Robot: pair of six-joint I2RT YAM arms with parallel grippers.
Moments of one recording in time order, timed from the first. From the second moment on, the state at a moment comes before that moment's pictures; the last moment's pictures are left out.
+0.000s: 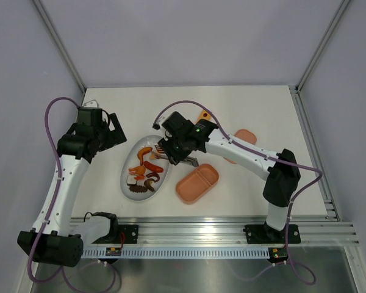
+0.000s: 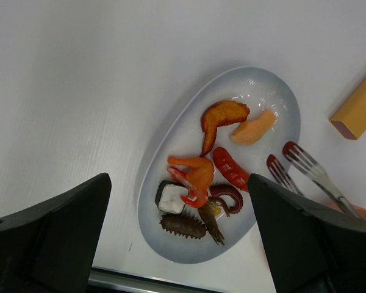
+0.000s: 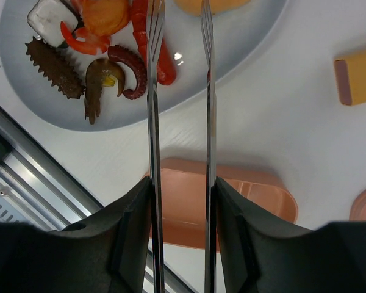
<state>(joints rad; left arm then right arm) -0.13 1.08 1.22 -0.95 -0.18 -0.45 0.94 1.82 1.70 -0.85 -0.02 0.14</state>
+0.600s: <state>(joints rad) -0.12 1.08 1.22 -0.95 -0.16 -0.45 1.01 1.95 1.76 -0.86 -0.03 0.11</state>
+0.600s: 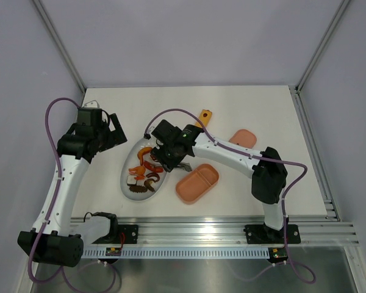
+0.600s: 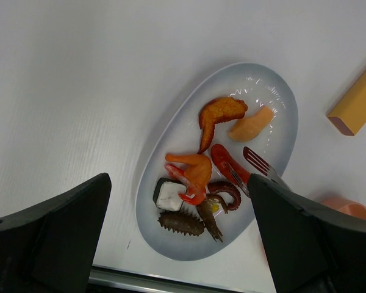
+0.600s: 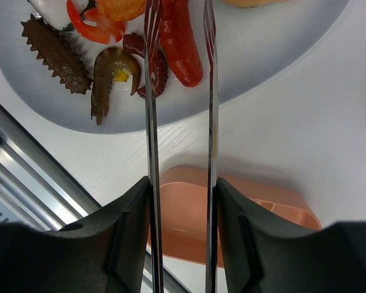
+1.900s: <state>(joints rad) -0.12 1.08 1.20 -0.95 -0.15 -0.45 1.02 2.04 1.76 -0.89 -0.02 0.09</state>
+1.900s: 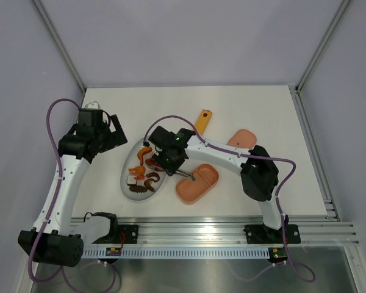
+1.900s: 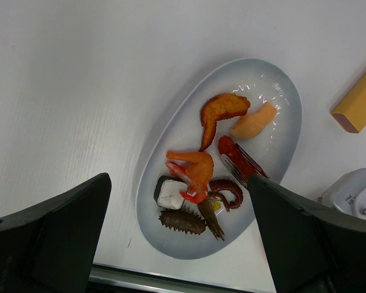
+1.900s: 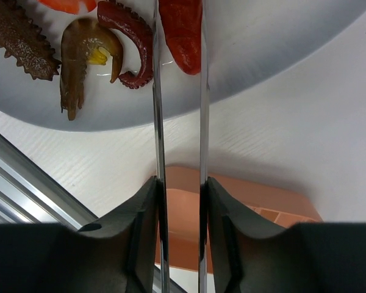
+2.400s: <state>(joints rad) -0.12 1.08 1.20 -0.95 -0.15 -0.45 1.02 1.93 1.76 -0.91 -0.02 0.08</state>
